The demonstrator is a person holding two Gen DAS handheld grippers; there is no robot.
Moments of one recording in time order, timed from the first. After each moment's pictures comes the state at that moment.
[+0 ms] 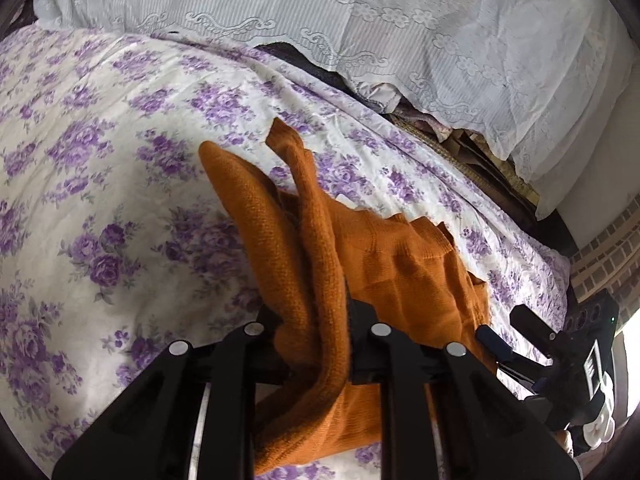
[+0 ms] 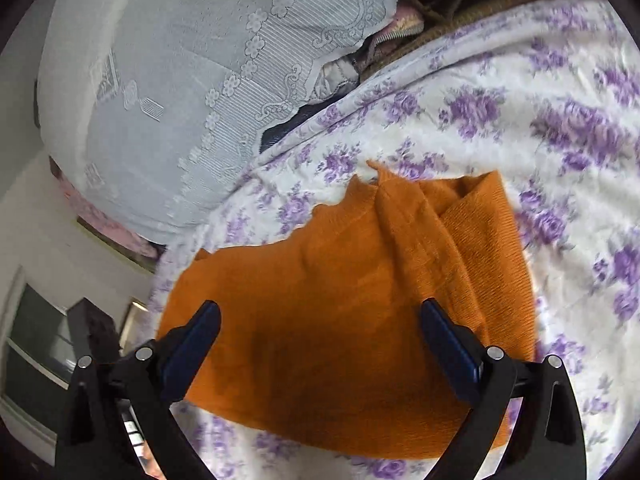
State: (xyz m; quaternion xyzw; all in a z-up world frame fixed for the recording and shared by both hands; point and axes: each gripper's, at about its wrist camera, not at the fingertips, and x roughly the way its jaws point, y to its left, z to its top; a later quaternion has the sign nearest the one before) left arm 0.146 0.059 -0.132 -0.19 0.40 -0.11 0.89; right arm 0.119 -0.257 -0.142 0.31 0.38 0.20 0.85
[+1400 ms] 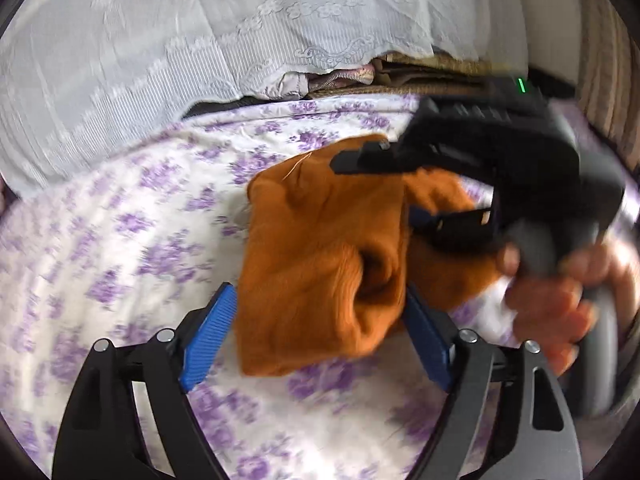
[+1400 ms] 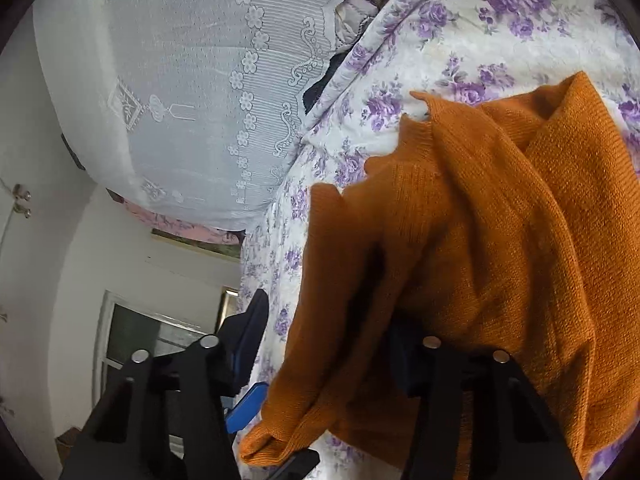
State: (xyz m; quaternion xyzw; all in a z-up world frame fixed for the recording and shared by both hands) left arm 0.058 -0.075 -0.130 0.11 0.34 -0.10 0.93; right arm 0.154 -0.247 -0.167 0.42 0.42 0.32 0.74
